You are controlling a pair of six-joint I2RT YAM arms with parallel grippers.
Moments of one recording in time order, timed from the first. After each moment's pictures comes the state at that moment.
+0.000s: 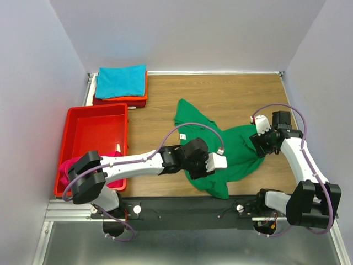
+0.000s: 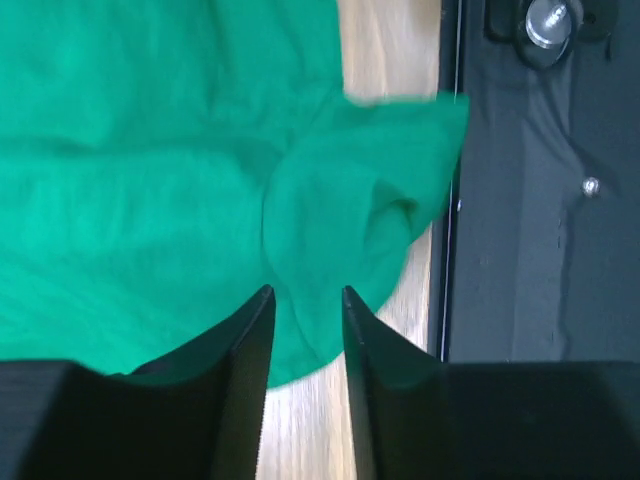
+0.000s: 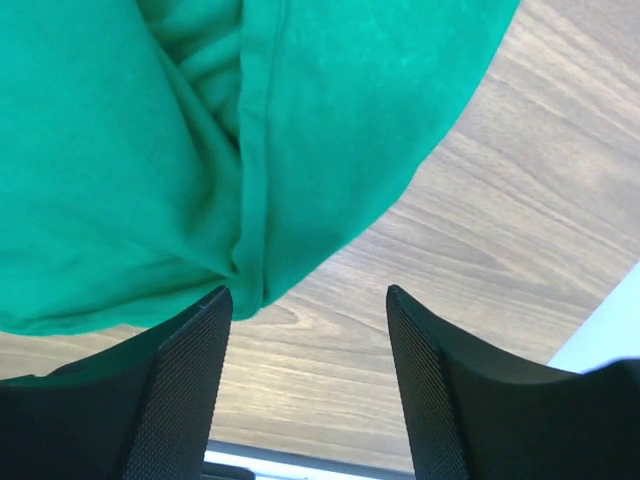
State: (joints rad) left arm -1.18 1.50 1.00 -0.27 0.24 0.27; right arm -0.12 1.17 0.79 -0.76 -0.09 -0.63
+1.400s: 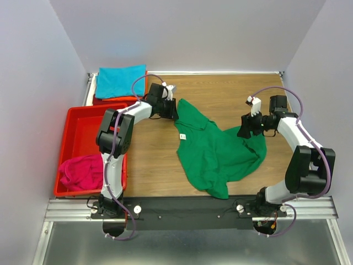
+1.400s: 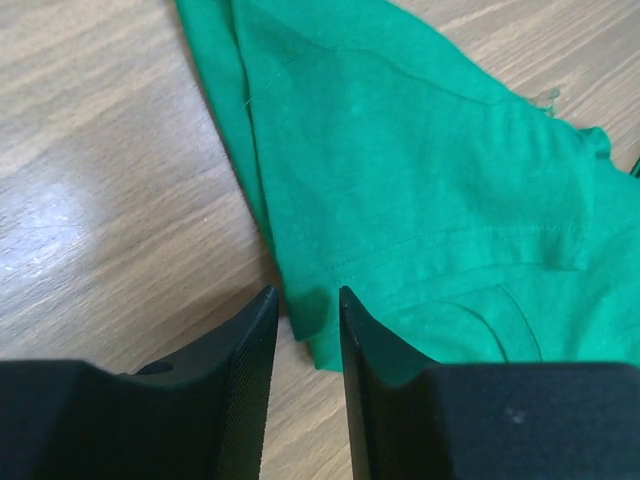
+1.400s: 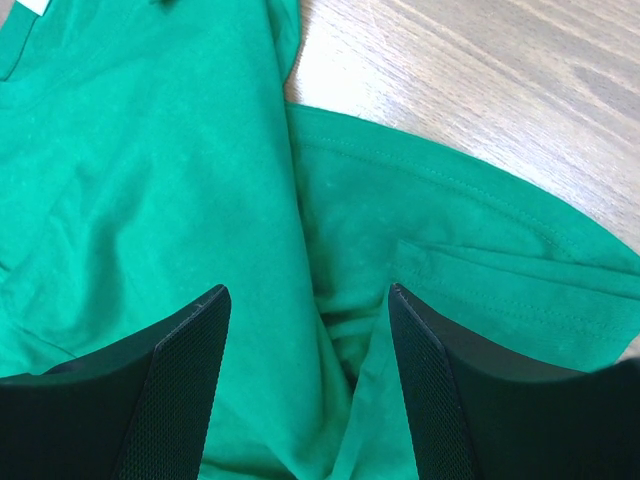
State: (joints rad) left arm -0.36 2.11 1.45 -0.16 0.44 -0.21; right arm -0.12 1.50 1.00 -0.59 -0.64 -0.50
